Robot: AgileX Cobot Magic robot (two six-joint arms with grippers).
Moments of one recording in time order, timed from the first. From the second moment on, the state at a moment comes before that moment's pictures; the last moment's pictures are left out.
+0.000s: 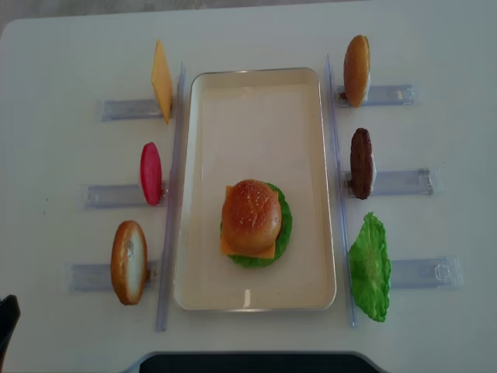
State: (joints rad) left arm 0.10 -0.02 -0.48 -0.11 1.11 0.18; right arm 0.00 0.19 -0.82 -0.08 1.13 0.04
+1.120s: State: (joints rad) left arm 0.10 -0.02 -0.48 -0.11 1.11 0.18; right arm 0.00 -0.01 -0.50 -0.02 1.13 0.01
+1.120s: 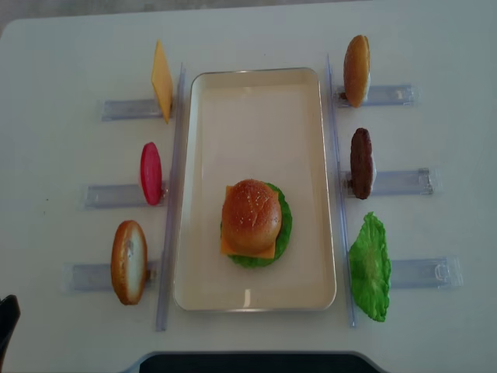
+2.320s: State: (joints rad) left arm 0.10 -0.02 -0.48 -0.11 1.11 0.18; right arm 0.00 -0.01 -0.50 -0.01 1.13 0.01
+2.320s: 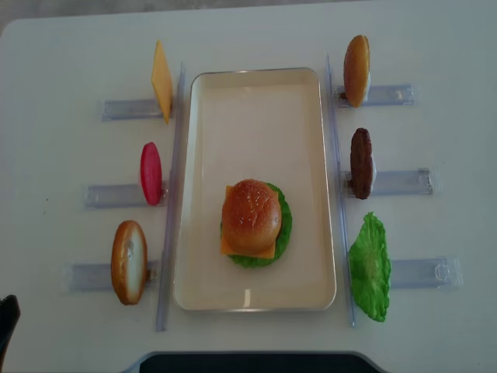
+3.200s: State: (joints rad) left arm 0.10 -0.02 -0.48 -0.11 1.11 0.18; right arm 0.00 -0.01 -0.50 -0.01 1.13 0.01
